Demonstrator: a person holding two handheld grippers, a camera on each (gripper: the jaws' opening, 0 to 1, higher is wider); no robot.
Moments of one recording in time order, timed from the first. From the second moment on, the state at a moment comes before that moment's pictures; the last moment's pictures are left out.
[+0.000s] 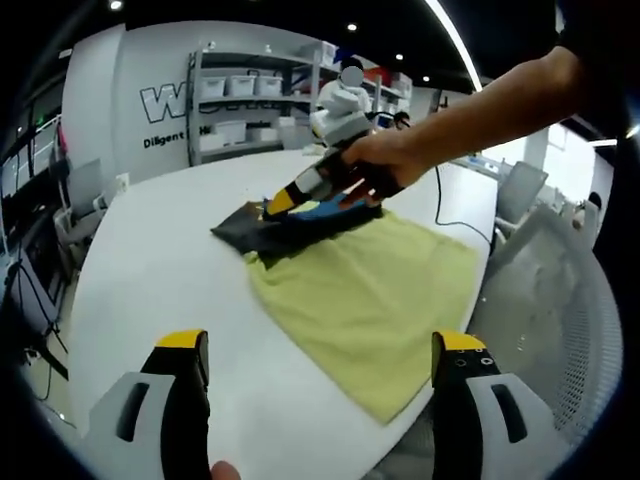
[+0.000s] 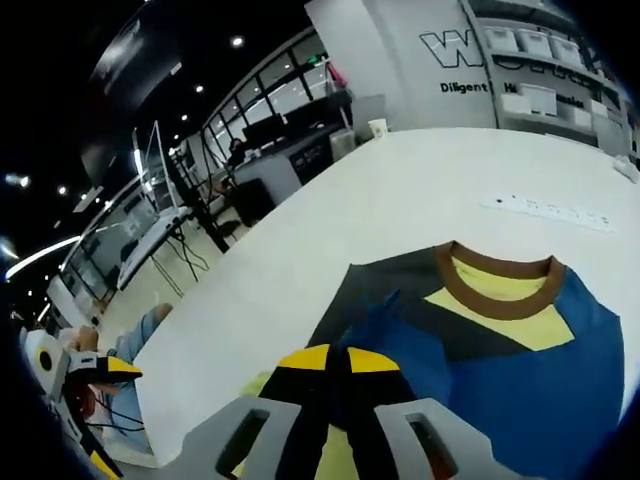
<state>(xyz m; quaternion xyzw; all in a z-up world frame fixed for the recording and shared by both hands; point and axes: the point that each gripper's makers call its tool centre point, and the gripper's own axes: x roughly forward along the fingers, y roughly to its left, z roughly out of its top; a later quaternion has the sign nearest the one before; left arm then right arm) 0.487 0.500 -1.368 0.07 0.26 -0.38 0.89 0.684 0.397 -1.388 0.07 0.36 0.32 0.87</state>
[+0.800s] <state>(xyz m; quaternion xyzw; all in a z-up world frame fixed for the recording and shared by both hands) 0.493 0.497 -1.364 0.08 0.25 -0.39 0.88 0.679 0.383 -1.329 0.00 0.29 0.40 0.87</state>
